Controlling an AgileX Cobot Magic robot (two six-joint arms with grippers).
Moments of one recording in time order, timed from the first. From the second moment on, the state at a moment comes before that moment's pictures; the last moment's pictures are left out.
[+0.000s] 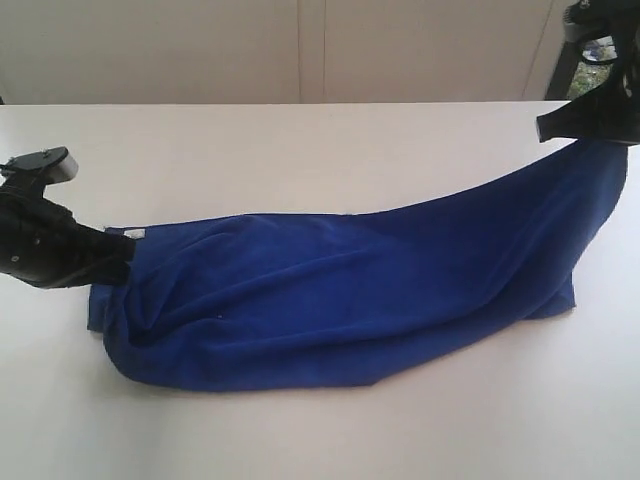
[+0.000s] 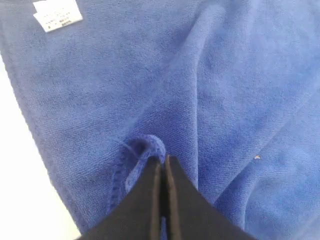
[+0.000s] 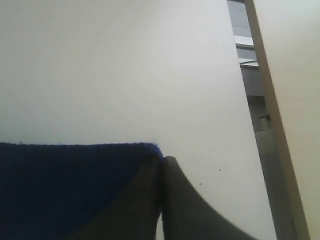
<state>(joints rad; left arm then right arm) -0.11 1.61 -0.74 -1.04 0.48 0.95 0.19 1.56 -1.15 -0.71 0.71 0.60</state>
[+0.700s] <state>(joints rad) -0.11 1.45 -0.97 -0.98 0.68 0.93 0.19 1.56 -1.15 -0.68 0.68 0.60</state>
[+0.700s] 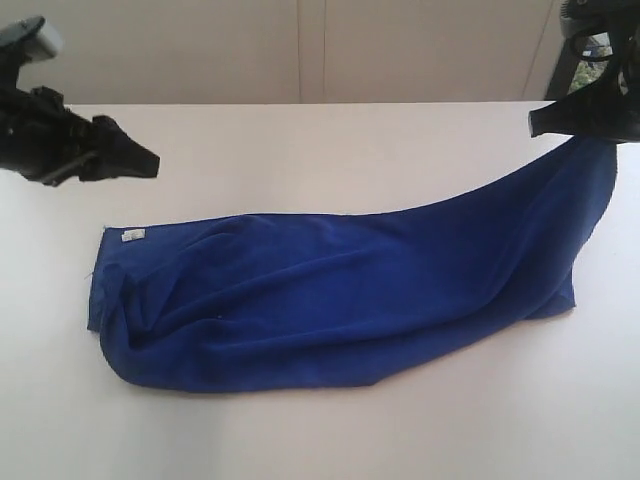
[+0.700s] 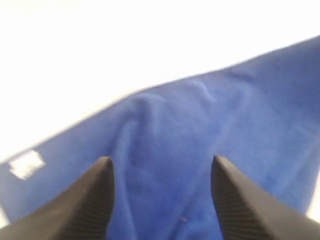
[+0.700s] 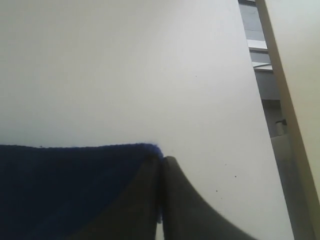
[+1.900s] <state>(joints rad) -0.11 1.97 -1.17 -0.50 0.38 0.65 0.19 1.56 -1.15 -0.65 0.65 0.60</state>
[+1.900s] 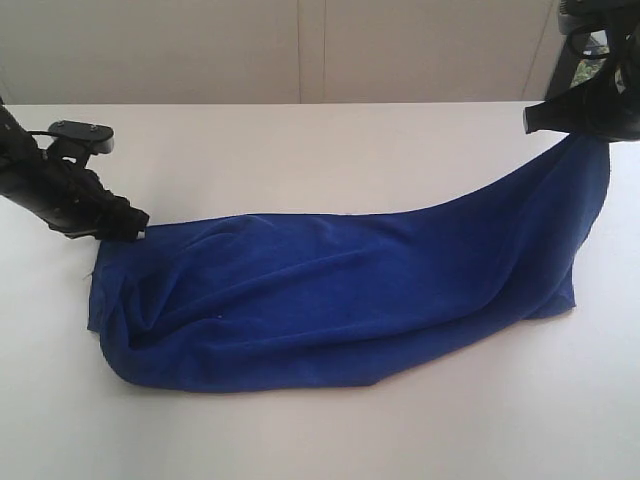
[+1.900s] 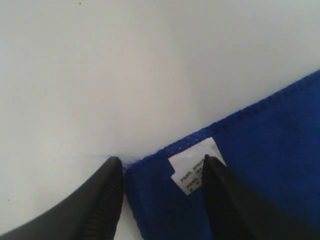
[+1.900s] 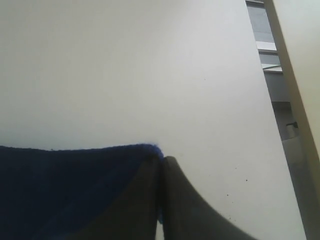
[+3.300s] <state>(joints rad) -0.11 1.55 -1.18 -0.46 0.68 0.65 0.19 1.43 -1.15 -0.58 0.79 0.55</state>
